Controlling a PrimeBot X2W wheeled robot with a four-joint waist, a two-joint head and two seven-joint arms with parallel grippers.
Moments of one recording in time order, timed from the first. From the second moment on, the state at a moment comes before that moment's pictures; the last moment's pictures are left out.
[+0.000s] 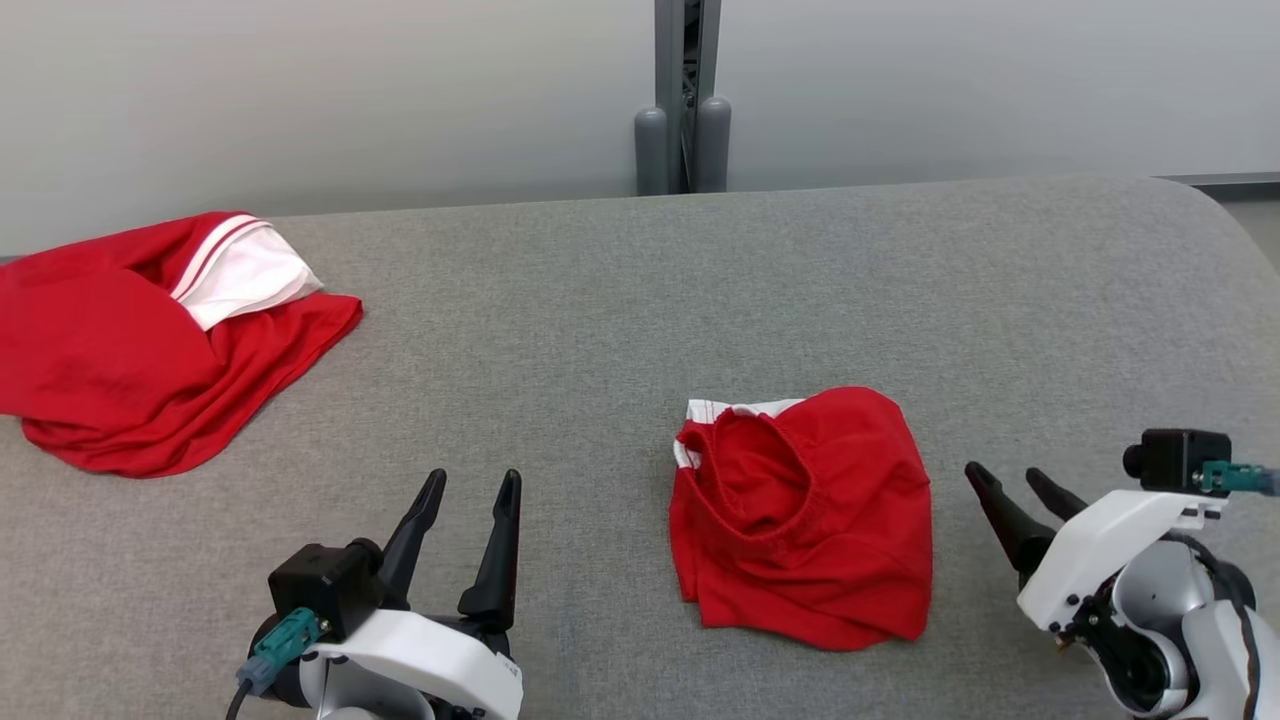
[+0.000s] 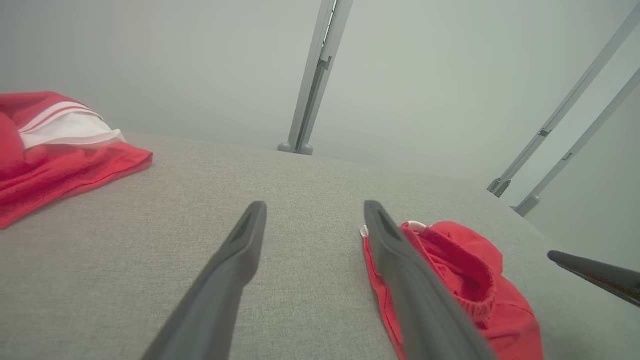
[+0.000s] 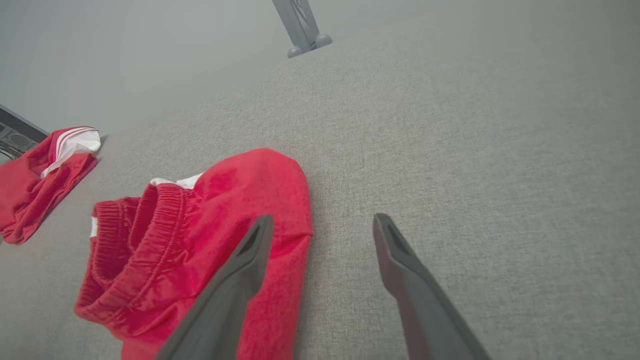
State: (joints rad) left arm -0.15 0.33 -0.63 0.03 -0.78 0.30 -0.23; right arm -0.26 -0.16 0.06 0.38 0.56 0.13 0.32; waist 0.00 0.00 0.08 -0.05
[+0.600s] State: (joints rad) left arm -0.15 0.35 -0.63 0.00 -0.78 0.32 -0.21; right arm -0.32 -0.14 0.10 0.64 0.65 0.13 0.28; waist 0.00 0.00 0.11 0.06
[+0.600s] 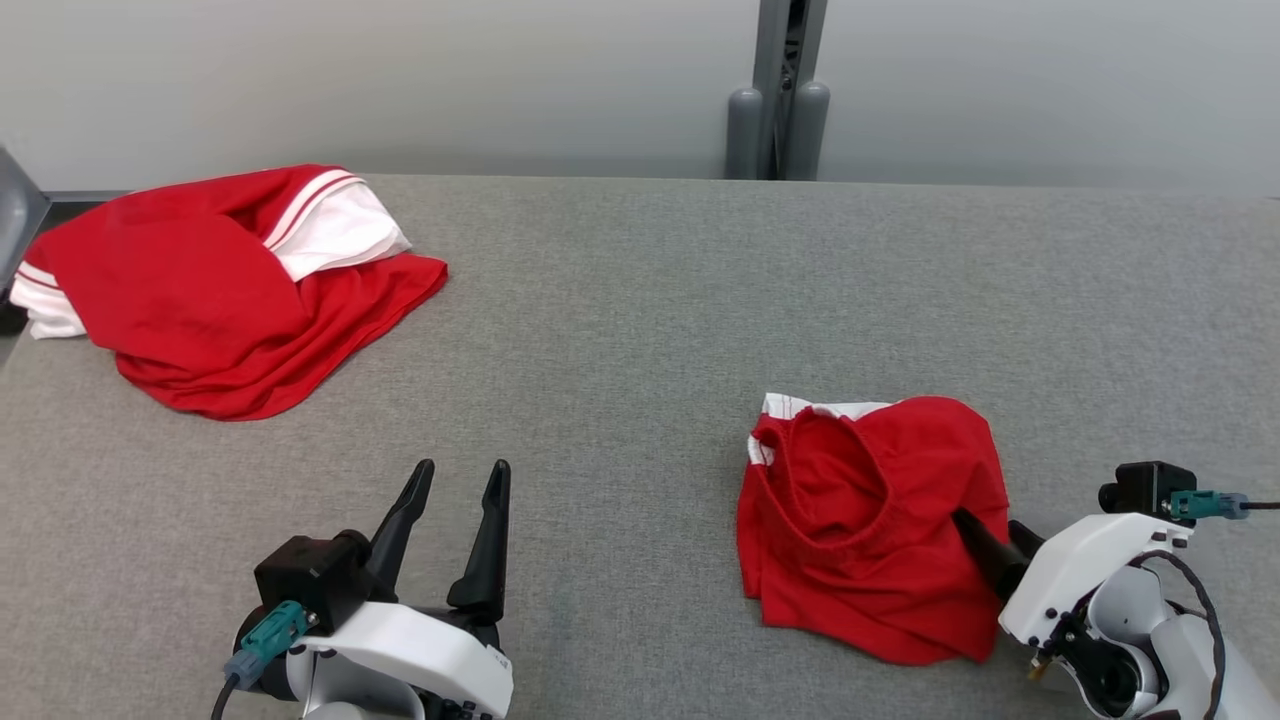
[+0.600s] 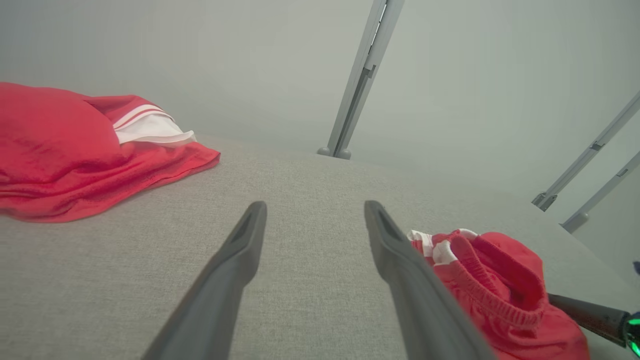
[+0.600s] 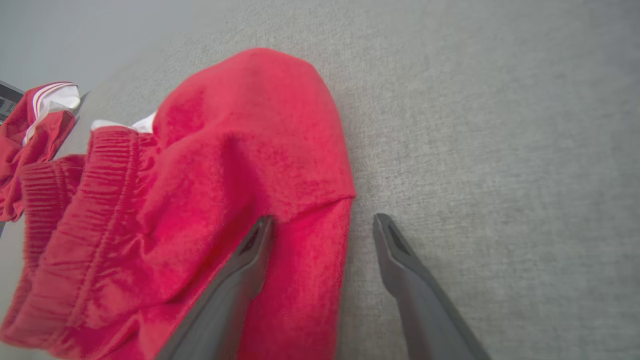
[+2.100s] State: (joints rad) left arm -0.22 0.36 -0.63 -0.06 -0.75 0.34 -0.20; right arm -0.65 -0.28 0.45 0.74 0.71 0.13 0.14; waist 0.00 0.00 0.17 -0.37
